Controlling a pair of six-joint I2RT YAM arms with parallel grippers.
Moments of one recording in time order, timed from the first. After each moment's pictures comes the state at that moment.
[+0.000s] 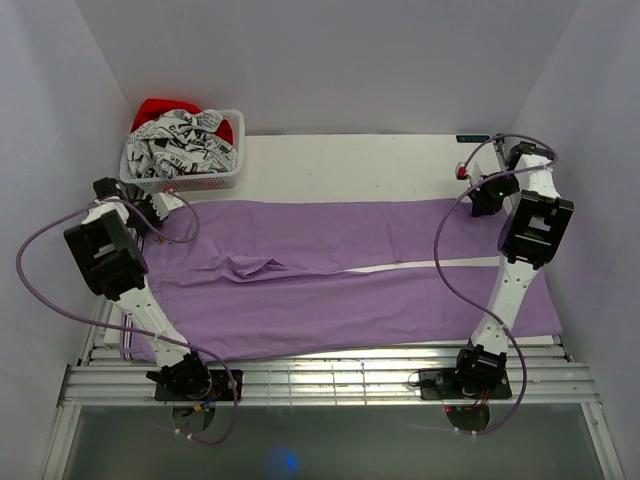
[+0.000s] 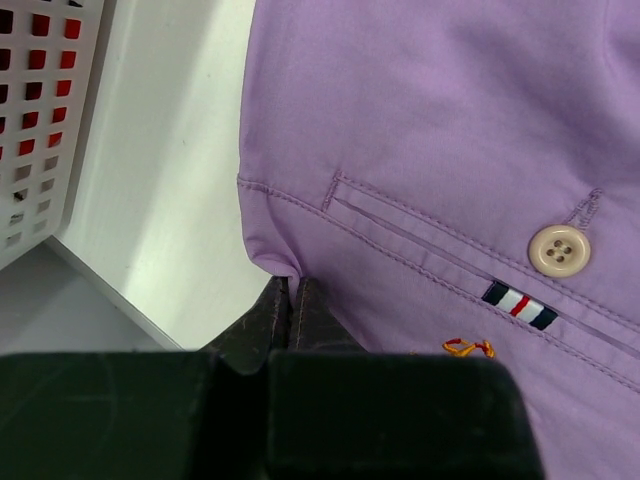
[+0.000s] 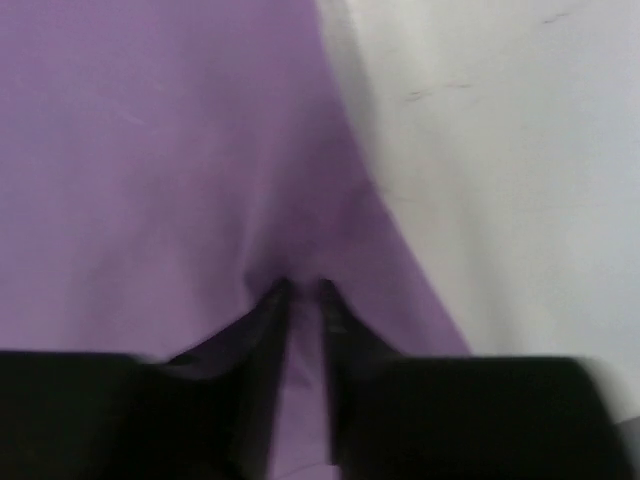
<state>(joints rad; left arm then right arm) 0.50 2.08 1.46 -0.52 0.56 1.53 -0.30 2.46 2.17 -1.18 -0.52 -1.50</state>
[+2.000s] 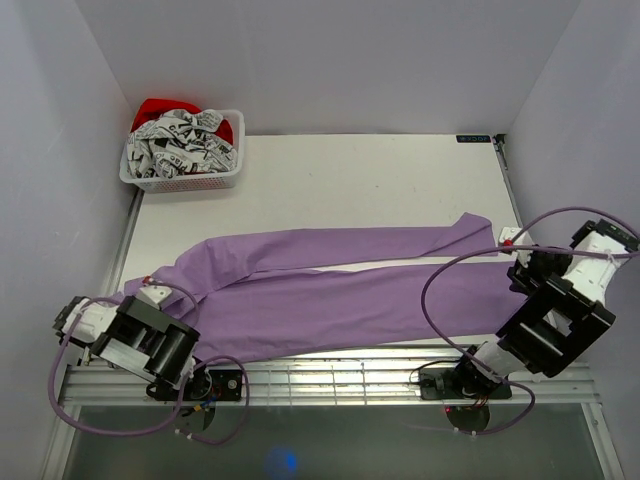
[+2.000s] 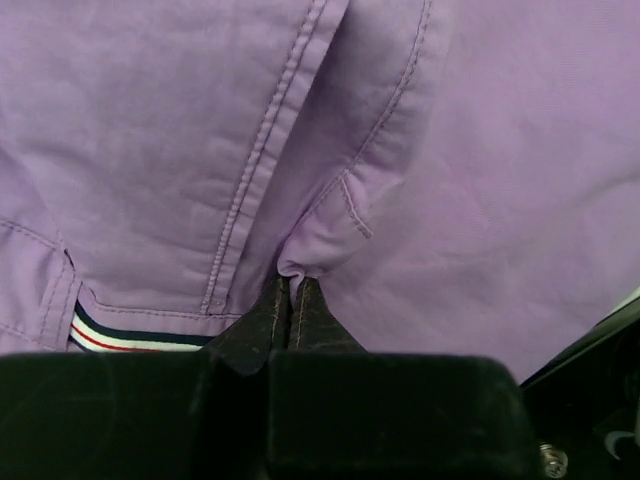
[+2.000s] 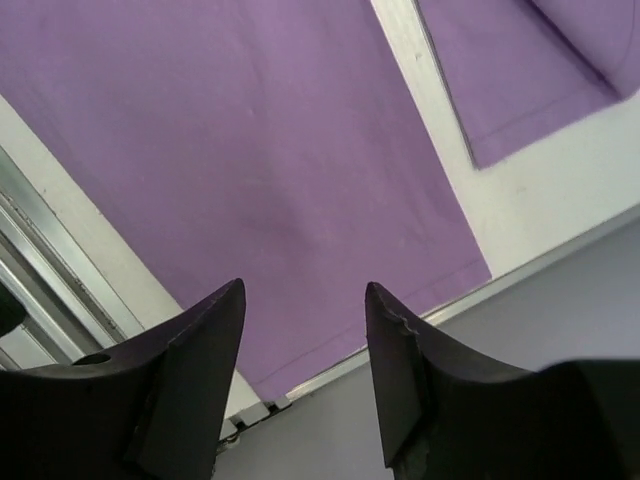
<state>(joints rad) 1.18 1.27 0.67 -1.14 0.71 1.96 -0.80 1.42 1.13 -1.33 -0.59 -1.97</state>
